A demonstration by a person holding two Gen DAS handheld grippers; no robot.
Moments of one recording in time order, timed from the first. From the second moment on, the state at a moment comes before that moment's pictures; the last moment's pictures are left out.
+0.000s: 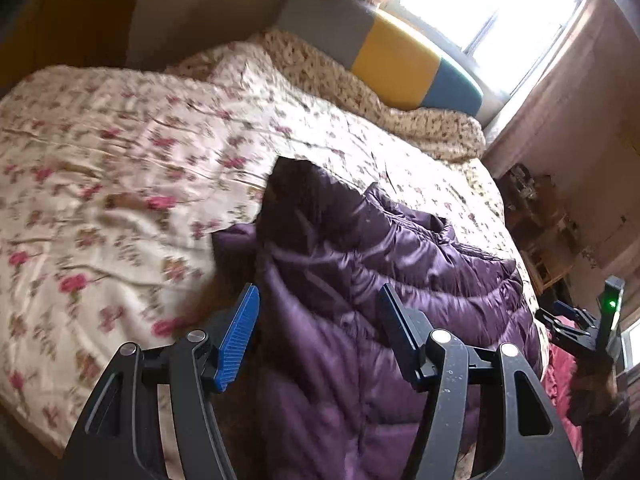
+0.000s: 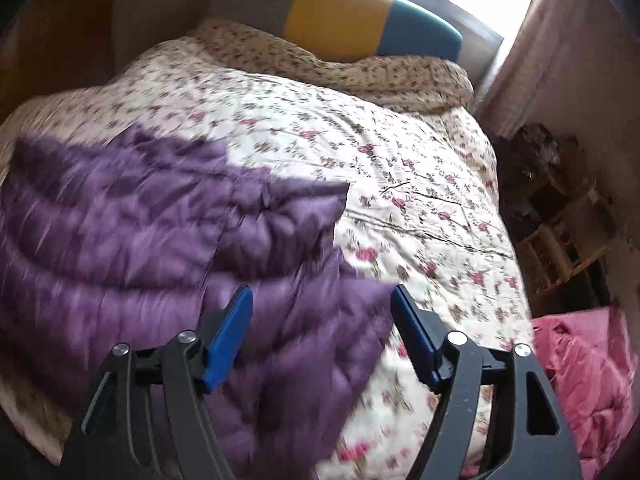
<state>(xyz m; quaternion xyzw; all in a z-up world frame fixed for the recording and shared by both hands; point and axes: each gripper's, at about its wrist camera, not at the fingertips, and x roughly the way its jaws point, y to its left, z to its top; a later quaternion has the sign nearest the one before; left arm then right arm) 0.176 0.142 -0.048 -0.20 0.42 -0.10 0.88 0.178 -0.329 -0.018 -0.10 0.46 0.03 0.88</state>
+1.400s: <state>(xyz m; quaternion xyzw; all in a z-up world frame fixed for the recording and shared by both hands) 0.271 0.094 -0.117 -0.04 0.43 0.04 0.90 0.266 -0.293 -0.120 -0.14 0.45 -0.10 0.88</state>
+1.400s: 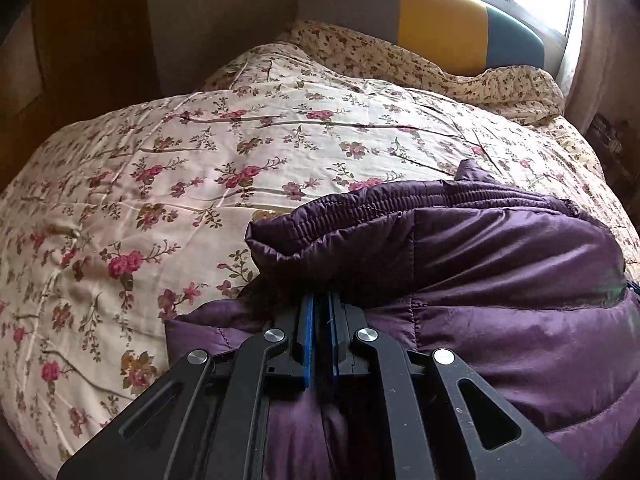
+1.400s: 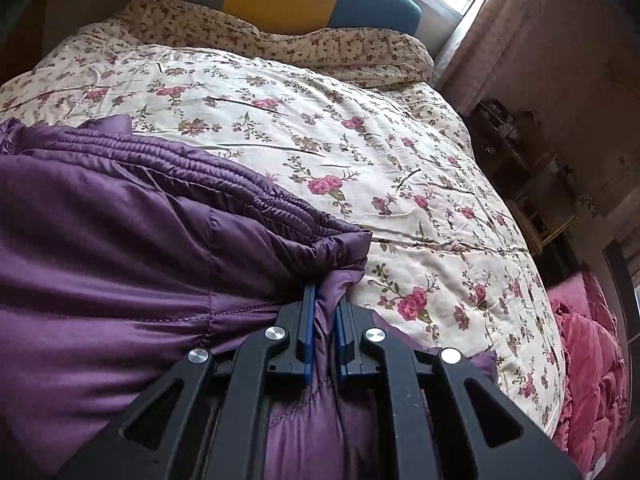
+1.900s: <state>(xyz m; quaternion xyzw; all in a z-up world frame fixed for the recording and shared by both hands) 0.219 0.059 -0.054 -0.07 0.35 -0.01 0.93 0.208 -0.247 -0.047 -0.09 0.38 -0.04 0.92</state>
